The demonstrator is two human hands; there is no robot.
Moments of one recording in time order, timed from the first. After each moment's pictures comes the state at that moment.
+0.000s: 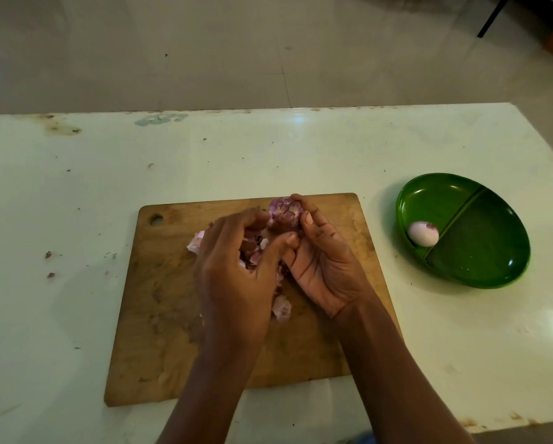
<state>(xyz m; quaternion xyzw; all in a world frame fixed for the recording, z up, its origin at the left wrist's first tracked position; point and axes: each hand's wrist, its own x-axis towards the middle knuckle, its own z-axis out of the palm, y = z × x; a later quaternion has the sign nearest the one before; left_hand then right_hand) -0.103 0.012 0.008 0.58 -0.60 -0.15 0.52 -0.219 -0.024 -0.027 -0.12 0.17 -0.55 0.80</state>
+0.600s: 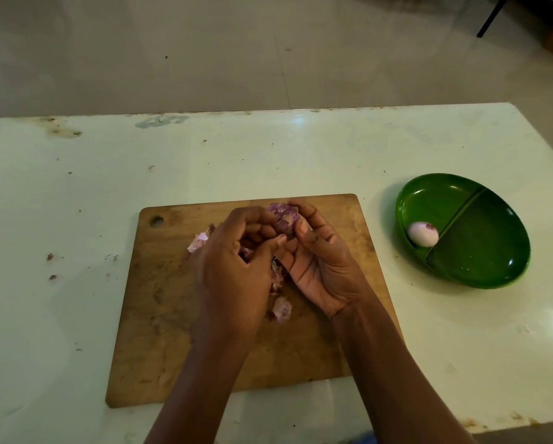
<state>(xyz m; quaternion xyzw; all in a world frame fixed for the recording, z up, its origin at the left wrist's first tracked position) -0.102 0.007 0.019 0.58 -0.58 -0.23 0.52 -0.217 -0.023 -0.025 -0.16 0.18 -0.55 0.80</state>
